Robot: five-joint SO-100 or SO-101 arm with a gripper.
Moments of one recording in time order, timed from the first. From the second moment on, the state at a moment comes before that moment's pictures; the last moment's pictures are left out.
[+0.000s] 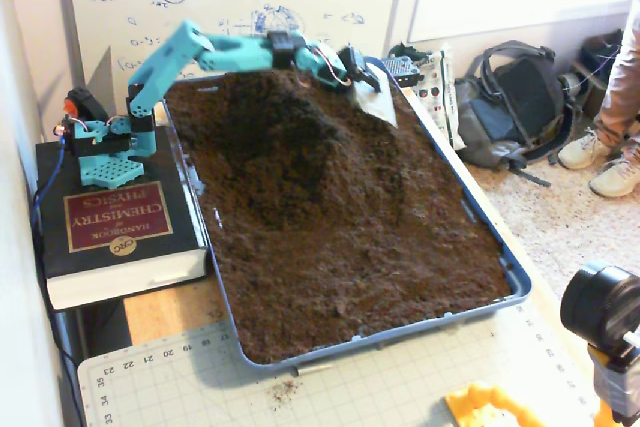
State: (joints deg) arm 4.1 43.6 50.8 16.6 10.1
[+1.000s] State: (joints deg) arm 7.1 40.0 66.9 28.5 -7.9
